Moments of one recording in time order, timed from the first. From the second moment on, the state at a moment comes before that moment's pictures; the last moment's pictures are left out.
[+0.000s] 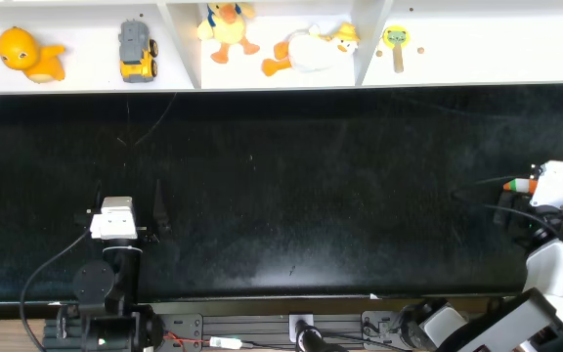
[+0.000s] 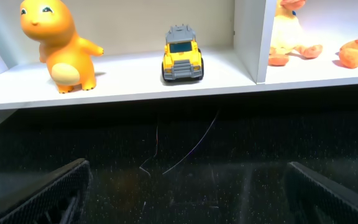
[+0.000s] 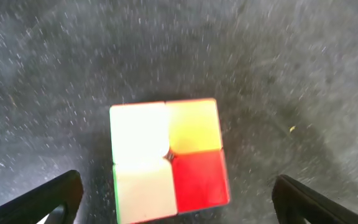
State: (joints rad) left arm 0.05 0.01 0.01 -0.08 0.01 0.08; right arm -0.89 1.35 0.62 -0.22 -0.26 -0.65
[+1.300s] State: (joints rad) left arm 0.05 0.01 0.01 -0.08 0.01 0.08; right arm -0.64 1.31 0.66 -0.11 -0.31 -0.36
